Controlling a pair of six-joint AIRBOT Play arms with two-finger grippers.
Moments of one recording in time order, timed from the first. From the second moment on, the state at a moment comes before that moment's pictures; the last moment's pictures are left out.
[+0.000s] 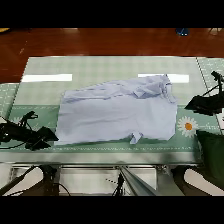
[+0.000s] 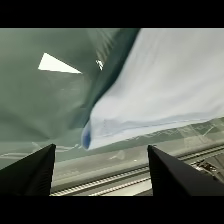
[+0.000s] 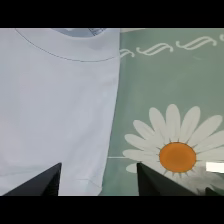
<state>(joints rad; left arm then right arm) 0.54 -1.14 0.49 1.11 -1.37 -1.23 -0.43 -1.20 1.00 -1.24 1.35 1.30</state>
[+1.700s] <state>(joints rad) 0.39 -1.34 0.52 0.83 -1.26 -0.98 -0.58 -1.16 0.48 -0.85 1.15 1.10</state>
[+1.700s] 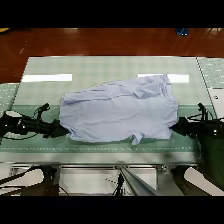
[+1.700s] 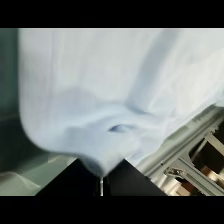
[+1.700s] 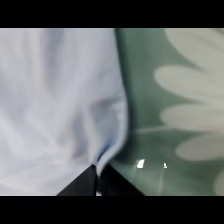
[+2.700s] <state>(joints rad) 0.40 -0.80 1.99 0.74 -1.36 -1.28 -0.58 -0.81 1.77 -0.30 1.22 1.17</state>
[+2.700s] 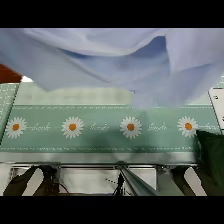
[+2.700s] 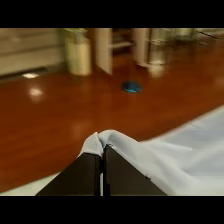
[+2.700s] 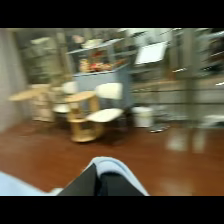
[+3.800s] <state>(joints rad) 0.34 -0.93 1.42 1.10 -1.47 -1.36 -0.27 -1.30 1.91 -1.16 1.67 1.39</state>
